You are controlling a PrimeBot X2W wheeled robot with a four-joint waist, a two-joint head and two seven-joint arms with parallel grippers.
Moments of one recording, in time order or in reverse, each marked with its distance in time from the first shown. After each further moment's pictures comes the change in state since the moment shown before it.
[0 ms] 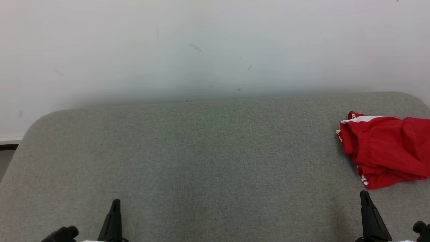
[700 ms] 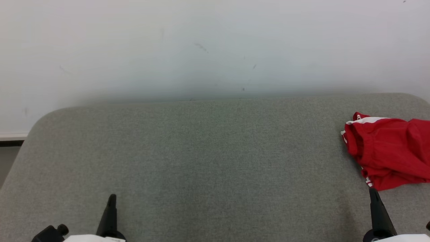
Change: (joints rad) left arm -0.032 0.001 0.028 0.006 -0.292 -0.010 0.077; right arm -0.034 0.000 -0.042 0.022 0.272 0.000 0.070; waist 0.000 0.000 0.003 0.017
